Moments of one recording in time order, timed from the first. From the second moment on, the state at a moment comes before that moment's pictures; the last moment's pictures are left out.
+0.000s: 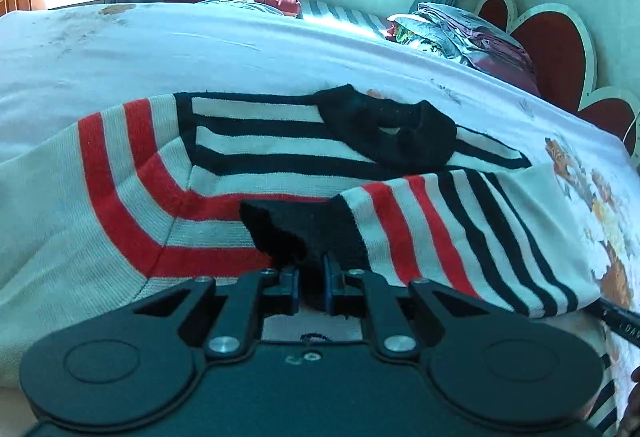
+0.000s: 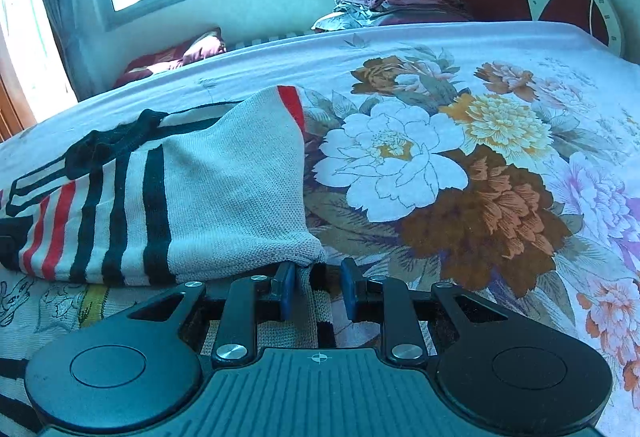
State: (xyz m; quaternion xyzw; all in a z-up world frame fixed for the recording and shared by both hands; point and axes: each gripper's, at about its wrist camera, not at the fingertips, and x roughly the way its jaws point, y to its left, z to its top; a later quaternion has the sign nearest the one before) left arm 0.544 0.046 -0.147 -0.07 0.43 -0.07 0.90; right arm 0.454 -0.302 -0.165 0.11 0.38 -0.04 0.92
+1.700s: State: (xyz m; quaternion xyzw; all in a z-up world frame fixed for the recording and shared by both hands) left arm 0.569 -0.026 -0.156 0.04 0.39 -0.08 0.92; right arm 0.617 -0.318 -0.151 0.06 0.36 0.10 0.92
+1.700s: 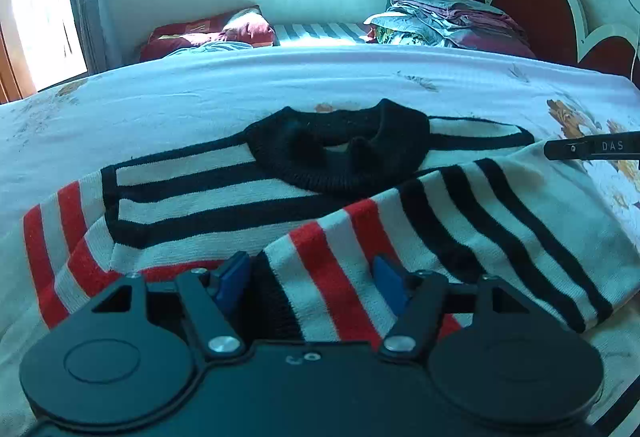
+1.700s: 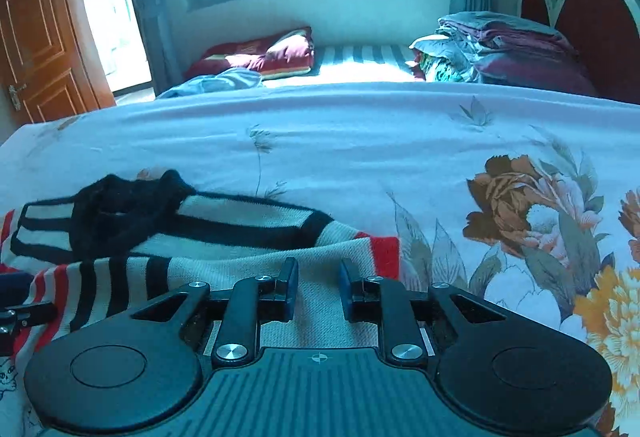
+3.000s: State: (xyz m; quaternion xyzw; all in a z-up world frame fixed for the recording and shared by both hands) left arm 0.545 -0.035 -0.151 0.07 0.37 -0.09 0.92; right arm 0.570 -0.306 -0.141 0.02 0.41 0.10 0.91
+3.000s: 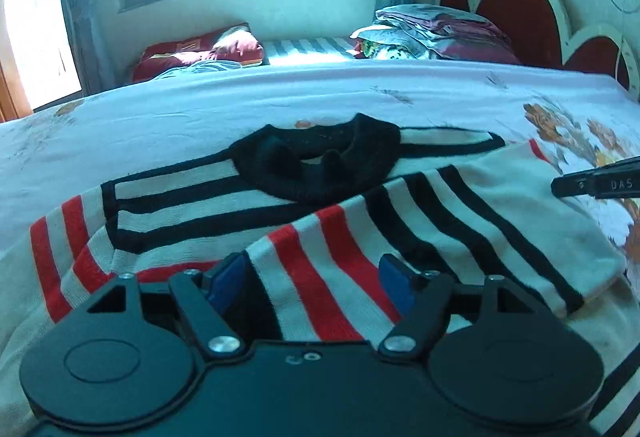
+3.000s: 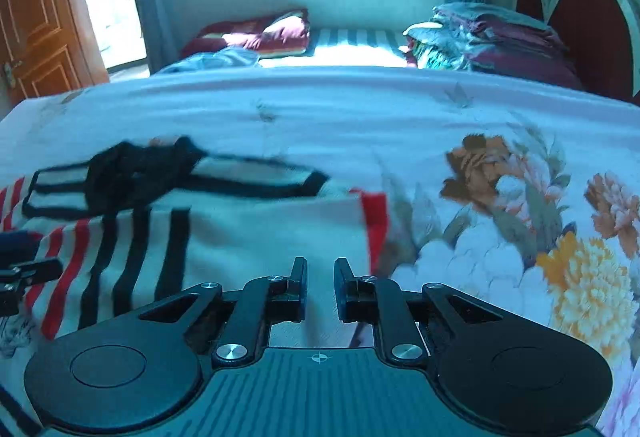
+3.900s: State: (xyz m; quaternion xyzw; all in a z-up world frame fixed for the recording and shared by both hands) left arm 0.506 0.010 -0.147 0.03 0.37 -0.06 0.93; right arm 0.484 -0.272 -0.128 0.01 0.41 0.07 0.91
